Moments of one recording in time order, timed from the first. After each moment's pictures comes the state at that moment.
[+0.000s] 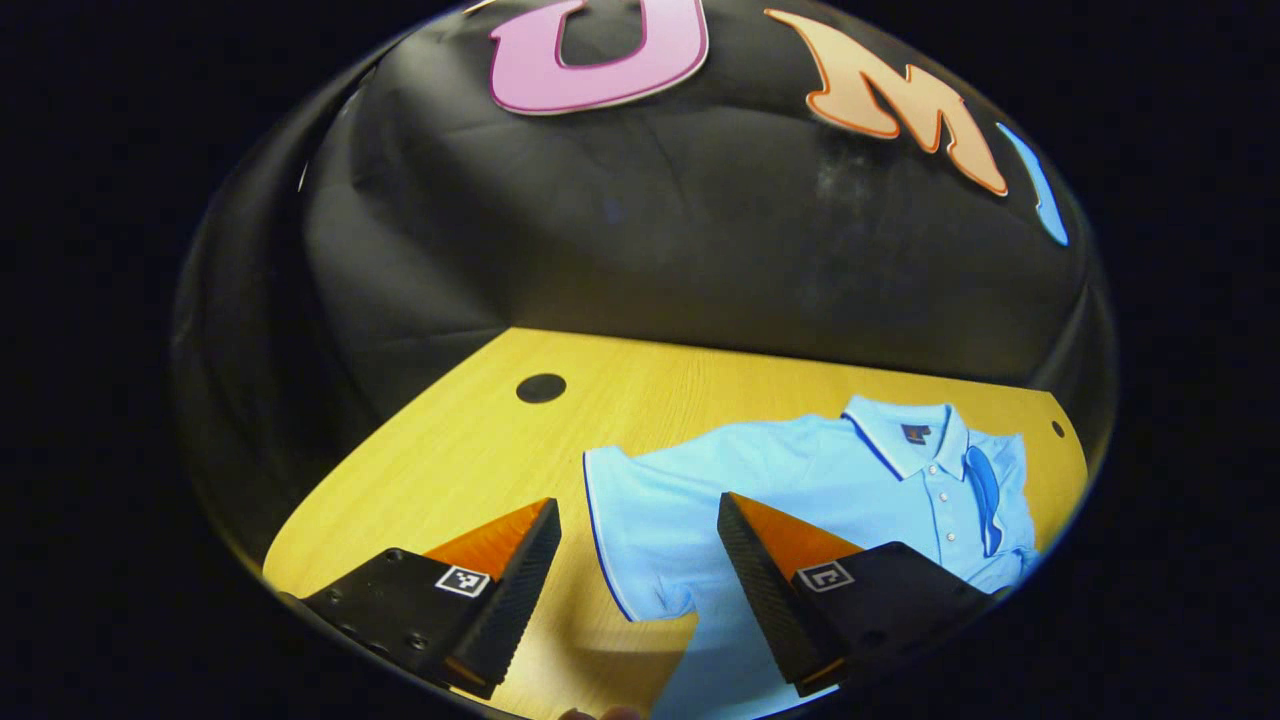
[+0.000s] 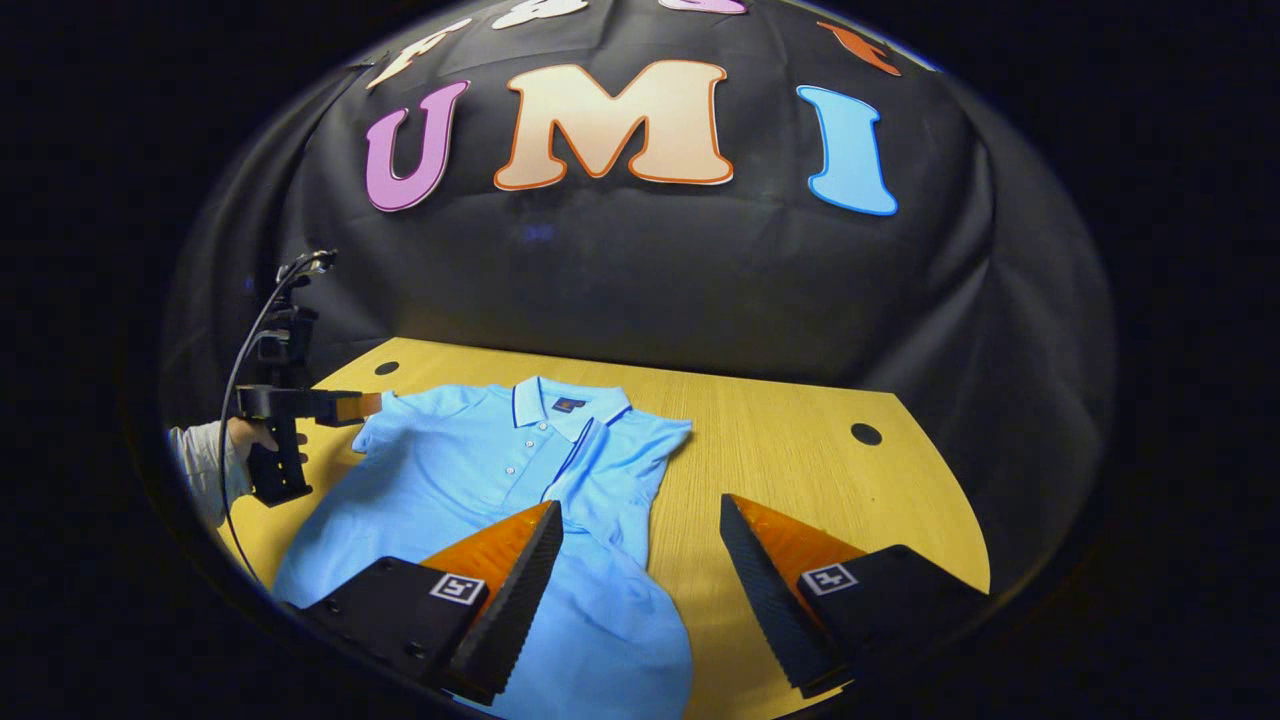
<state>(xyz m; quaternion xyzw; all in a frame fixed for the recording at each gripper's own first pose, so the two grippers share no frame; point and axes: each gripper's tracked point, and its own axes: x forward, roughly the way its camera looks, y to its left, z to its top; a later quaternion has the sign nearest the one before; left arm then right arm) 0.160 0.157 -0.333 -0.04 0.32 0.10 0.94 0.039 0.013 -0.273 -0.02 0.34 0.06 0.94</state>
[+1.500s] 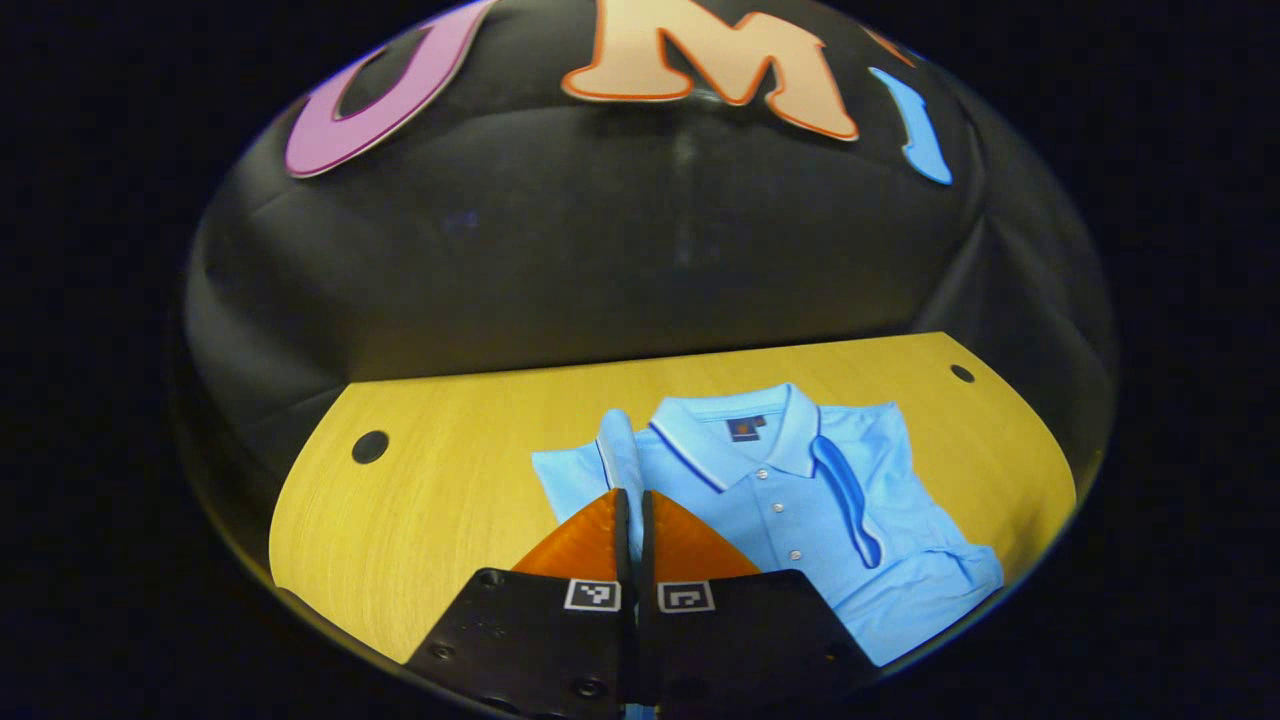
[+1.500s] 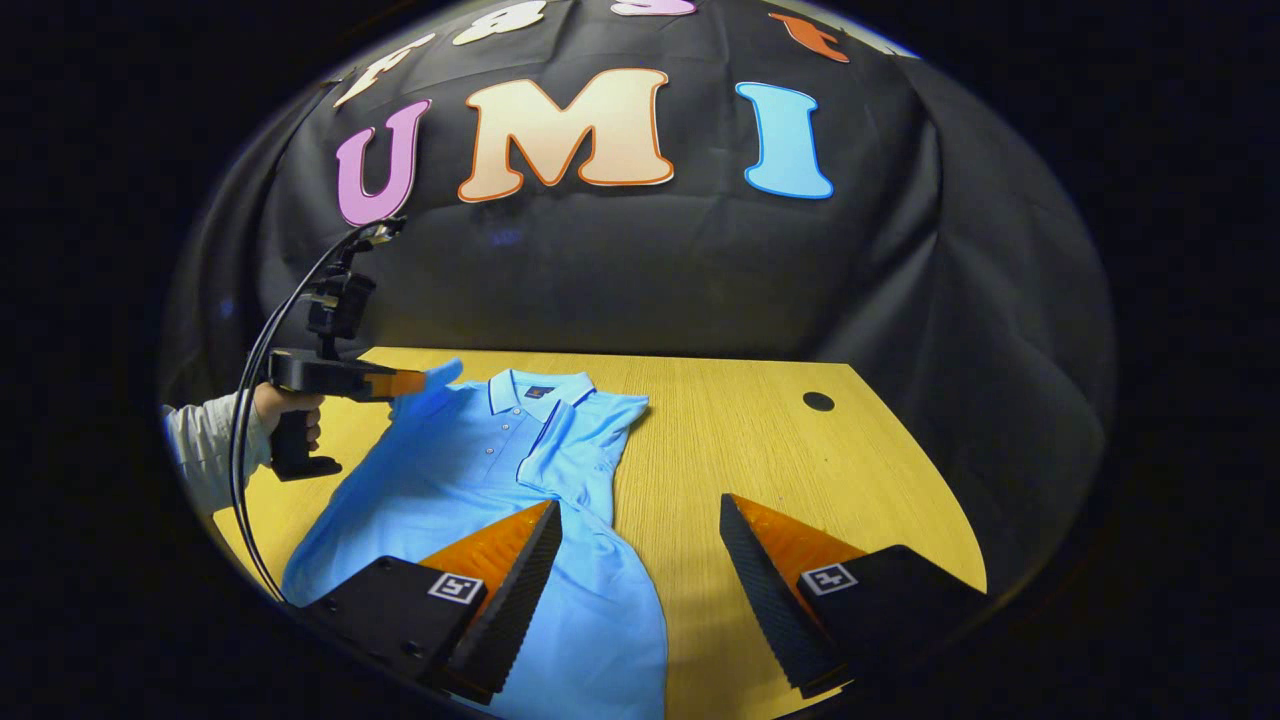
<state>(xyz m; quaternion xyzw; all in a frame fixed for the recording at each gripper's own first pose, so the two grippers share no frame) 0.191 -0.015 -0.284 0.03 0.31 -0.12 0.94 -0.006 -0.022 -0.263 0.01 0.34 0.01 0.94</state>
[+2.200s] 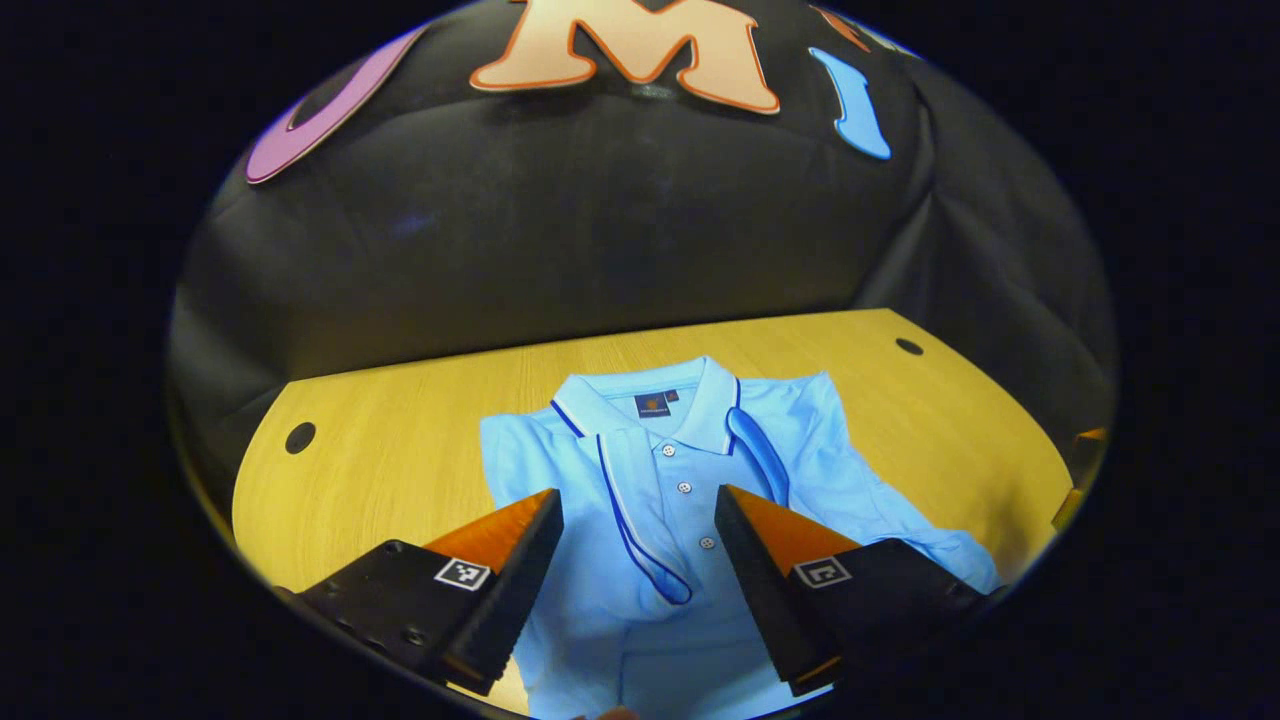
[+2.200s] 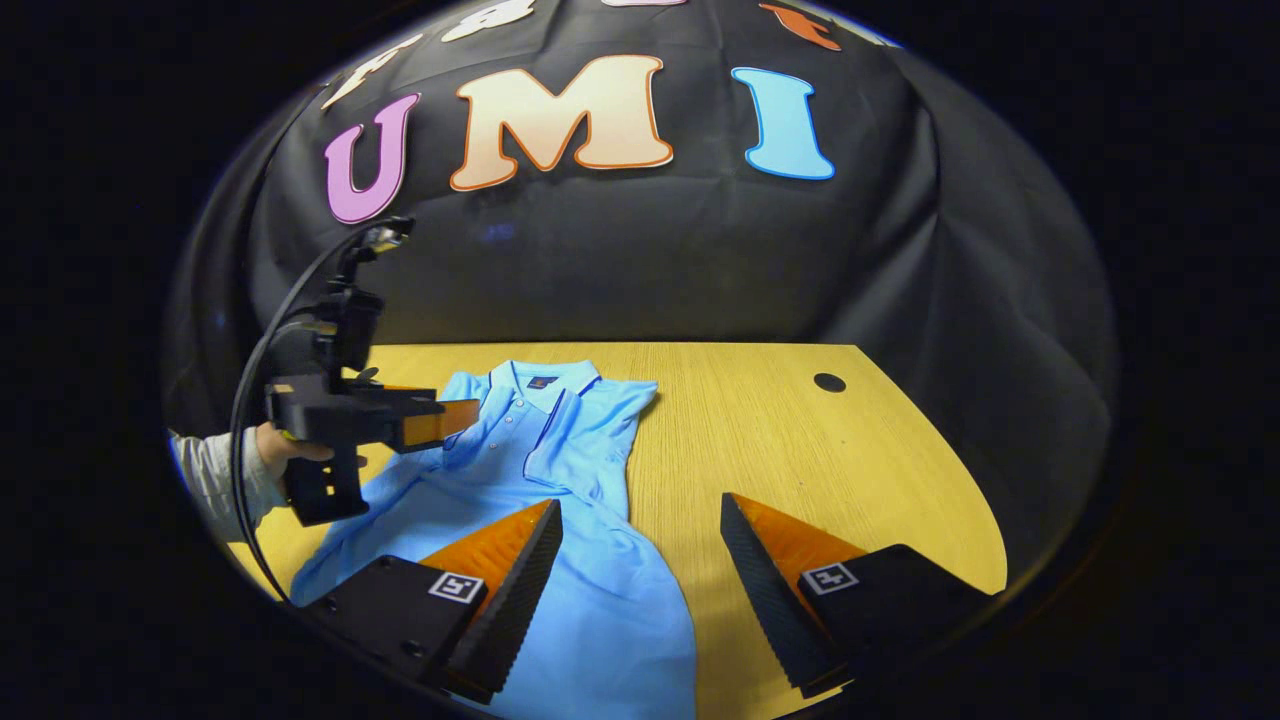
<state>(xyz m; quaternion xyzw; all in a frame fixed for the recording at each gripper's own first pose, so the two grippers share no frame) 0.153 -0.047 -0.289 -0.01 0.29 -0.16 0.94 -0.001 -0.007 -0.282 0.02 0.34 0.00 0.94</state>
